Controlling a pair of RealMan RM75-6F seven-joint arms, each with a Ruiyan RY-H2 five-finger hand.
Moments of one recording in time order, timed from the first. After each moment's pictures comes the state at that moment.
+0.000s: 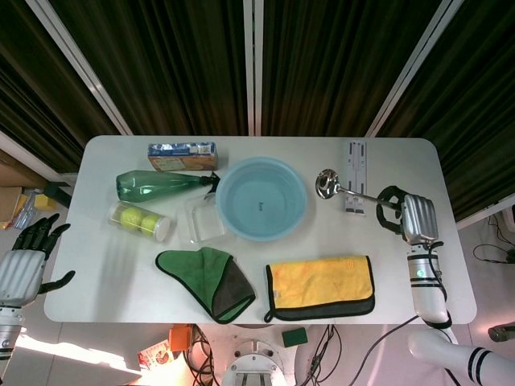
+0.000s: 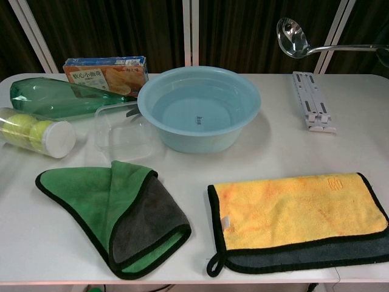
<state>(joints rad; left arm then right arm) -0.09 -1.11 -0.01 -1.55 1.54 1.48 -0.05 0.39 -1.44 0.32 -1.55 -1.18 1.27 -0.05</state>
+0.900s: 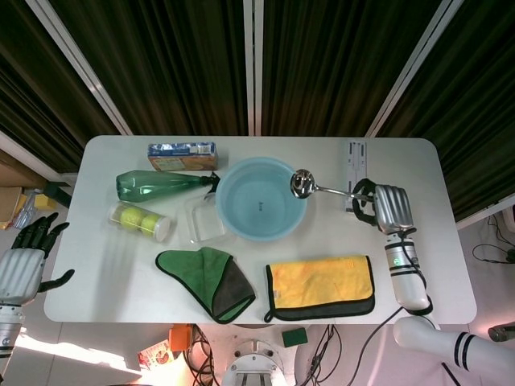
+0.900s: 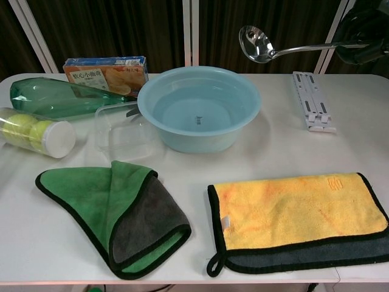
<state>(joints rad) -0.10 -1.11 -0.02 -1.54 1.53 1.47 -0.05 0.51 -1.47 0.34 -1.60 -1.09 1.19 -0.26</state>
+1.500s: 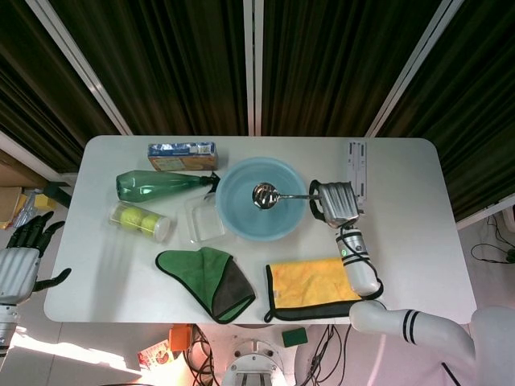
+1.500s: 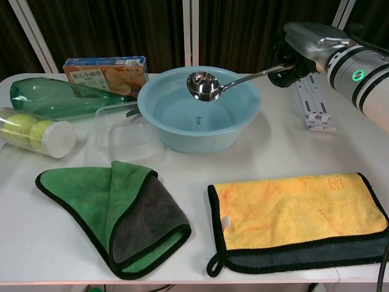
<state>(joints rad) -0.10 -1.10 -0.02 -1.53 1.52 1.47 -0.10 0.72 -1.70 0.33 -1.43 -0.98 1.15 -0.57</state>
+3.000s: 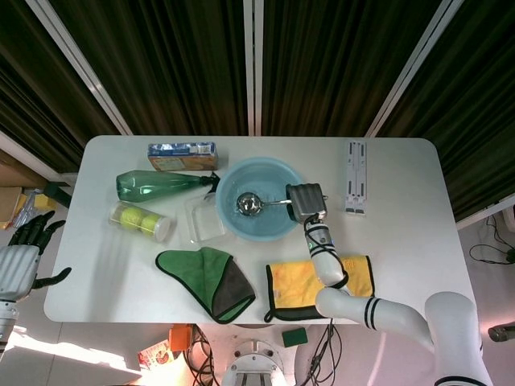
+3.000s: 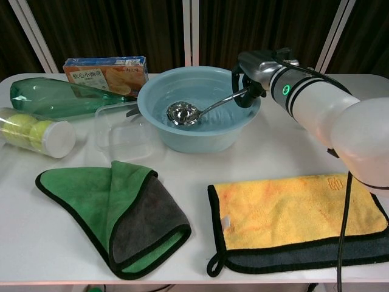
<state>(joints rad) -0.12 -1.09 -0.02 -1.50 1.52 1.42 -0.16 0.89 -1.87 0.40 -1.27 -0.71 1.05 -0.81</state>
